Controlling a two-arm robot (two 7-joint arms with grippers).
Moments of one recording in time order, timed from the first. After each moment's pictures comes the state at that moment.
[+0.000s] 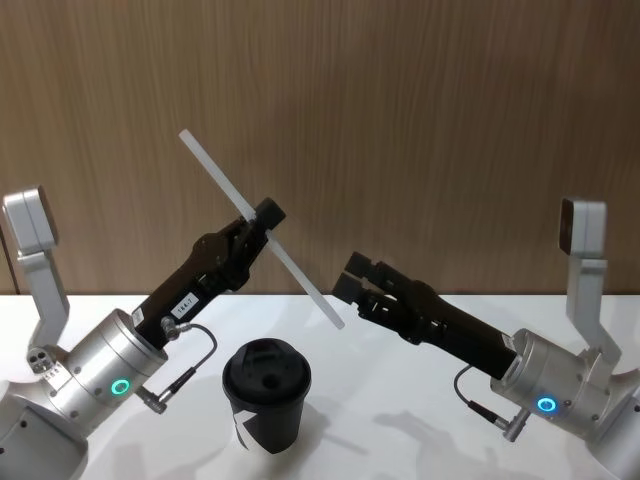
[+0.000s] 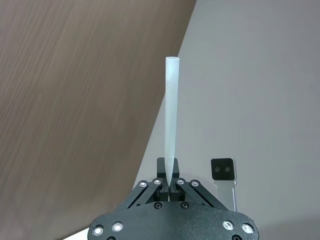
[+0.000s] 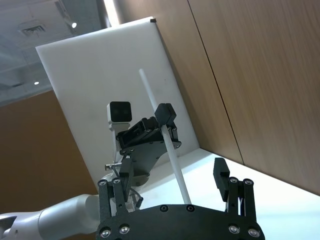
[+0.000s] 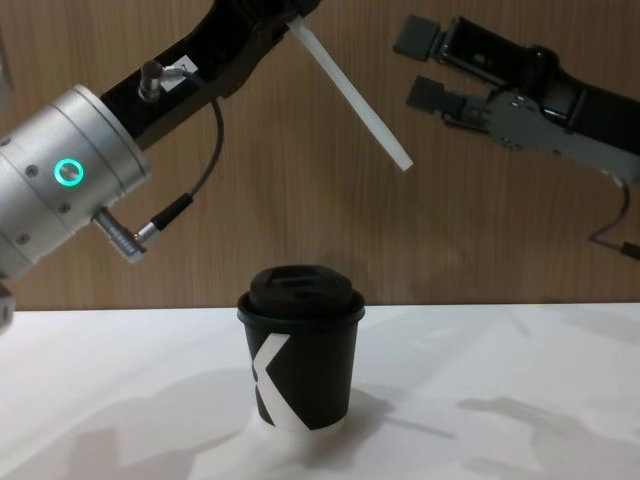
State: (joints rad) left arm -0.45 0.32 0.44 -1.38 -1.15 -0.08 -0.80; right arm 0.47 0.44 -0.46 -1.36 1.05 0.18 0.91
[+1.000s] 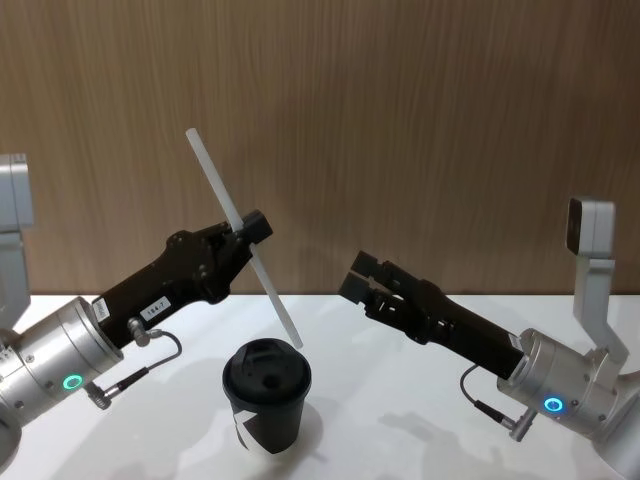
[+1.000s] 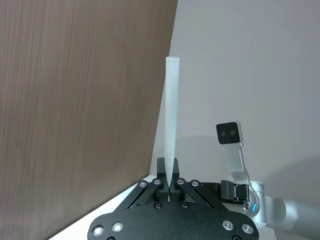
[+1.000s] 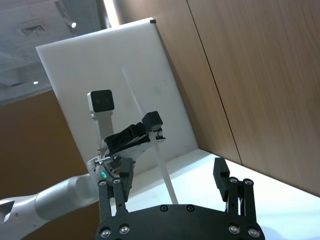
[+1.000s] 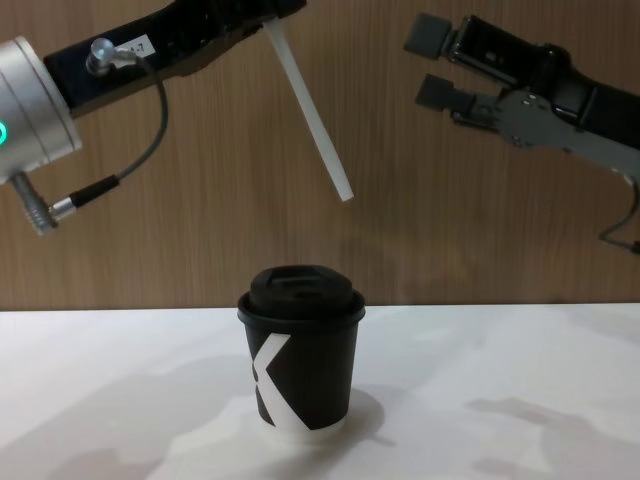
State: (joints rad) left arm -0.45 0.50 0.46 -1.52 -1.04 -0.04 -0.72; right arm 0.47 0.45 -0.46 -1.37 1.05 0.18 0.91
